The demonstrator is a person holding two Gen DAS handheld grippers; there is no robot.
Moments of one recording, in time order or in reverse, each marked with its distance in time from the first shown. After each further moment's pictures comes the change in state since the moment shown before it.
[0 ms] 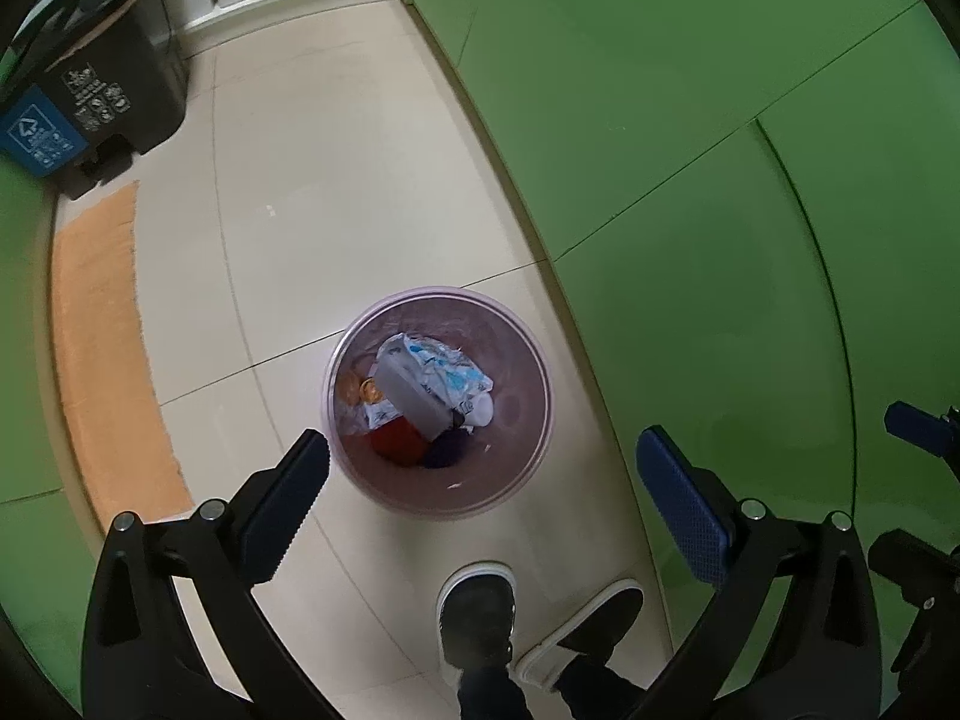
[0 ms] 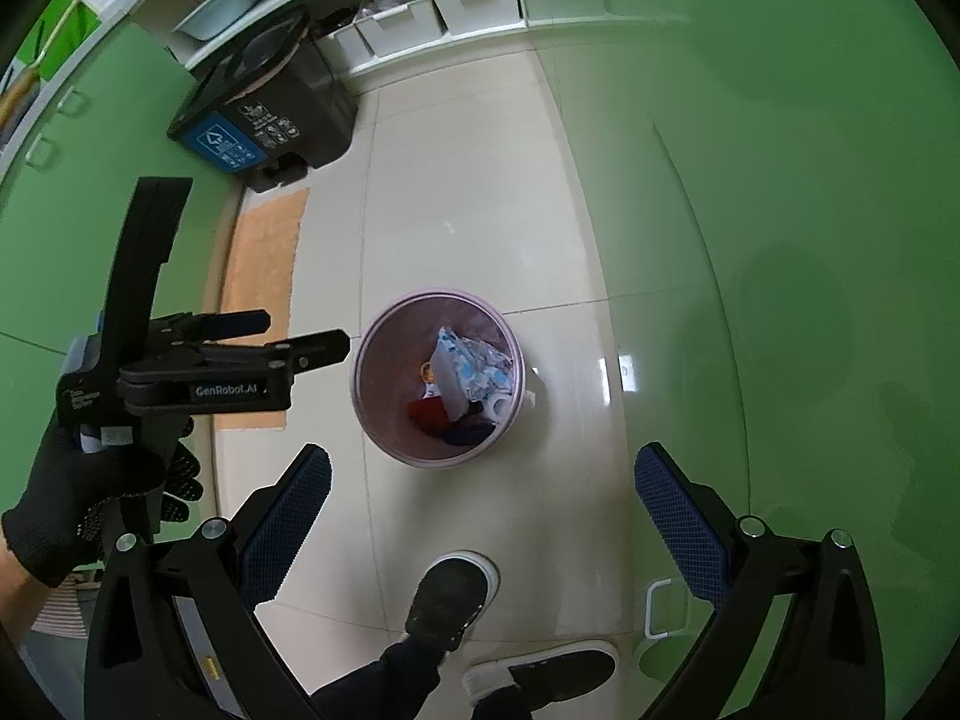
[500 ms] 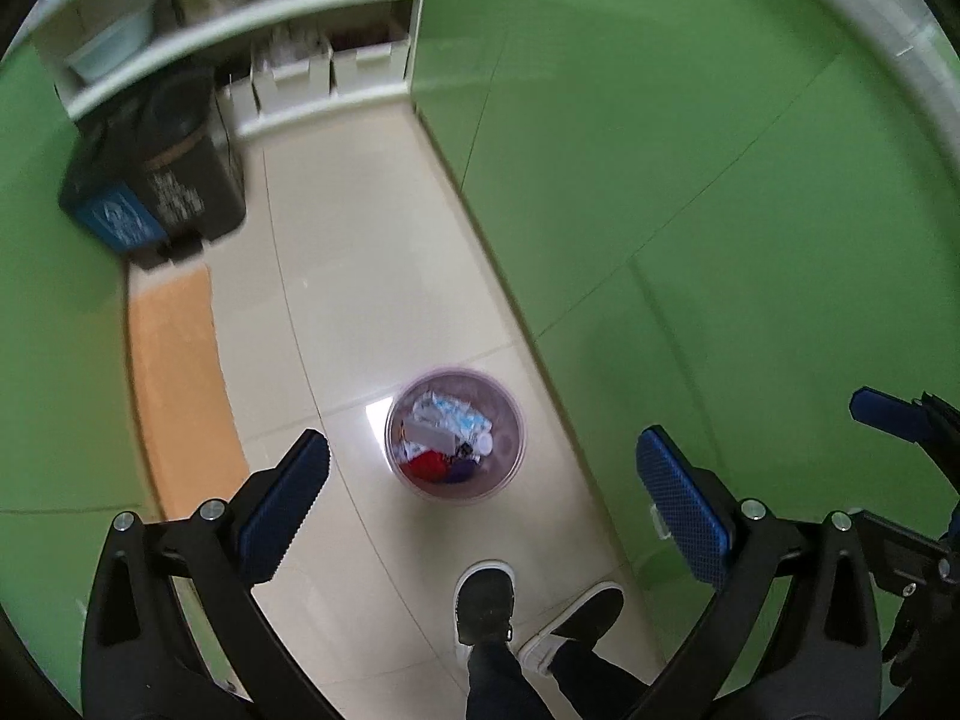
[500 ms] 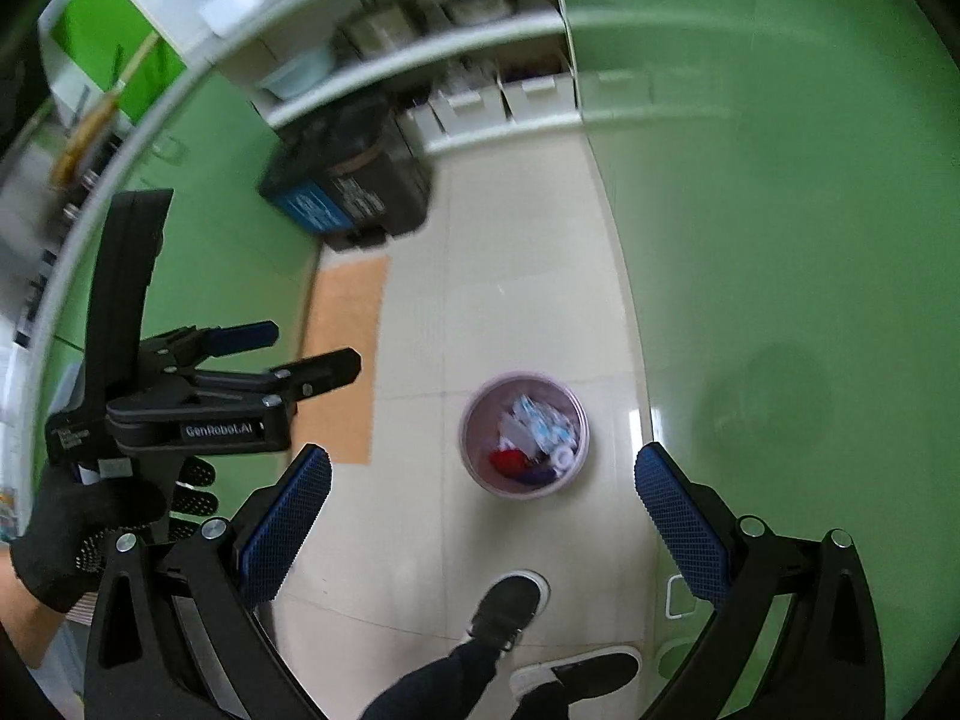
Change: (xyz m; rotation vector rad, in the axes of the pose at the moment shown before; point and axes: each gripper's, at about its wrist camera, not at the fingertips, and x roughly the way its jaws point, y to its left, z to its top) left arm -0.232 -0.036 0.010 0.034 -0.170 0.041; right arm -0.180 0.072 0.031 -0.048 -0.138 0.084
